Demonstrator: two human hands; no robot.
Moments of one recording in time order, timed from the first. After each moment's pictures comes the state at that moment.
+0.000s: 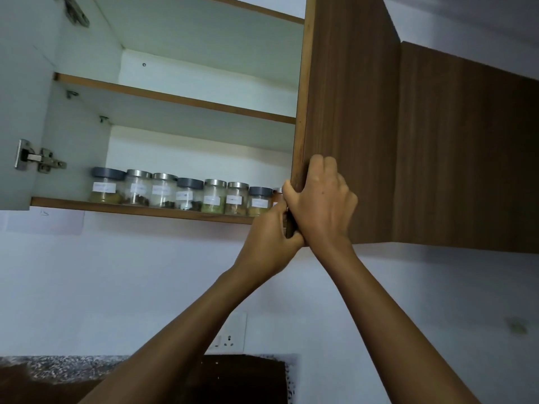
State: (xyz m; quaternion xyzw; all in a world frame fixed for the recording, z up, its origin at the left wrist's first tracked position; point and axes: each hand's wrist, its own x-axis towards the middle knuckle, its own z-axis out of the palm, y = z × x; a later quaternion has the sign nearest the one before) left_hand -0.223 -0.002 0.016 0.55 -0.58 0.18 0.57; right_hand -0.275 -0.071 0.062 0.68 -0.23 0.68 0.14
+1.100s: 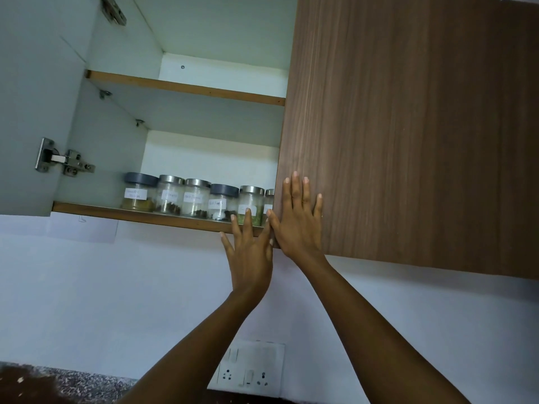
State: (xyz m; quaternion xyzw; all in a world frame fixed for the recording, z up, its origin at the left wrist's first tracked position) left_hand -0.009 -0.093 -0.019 0.75 -0.31 0.44 0.39; right_hand -0.059 -0.166 0.048 0.83 -0.17 0.51 0.17
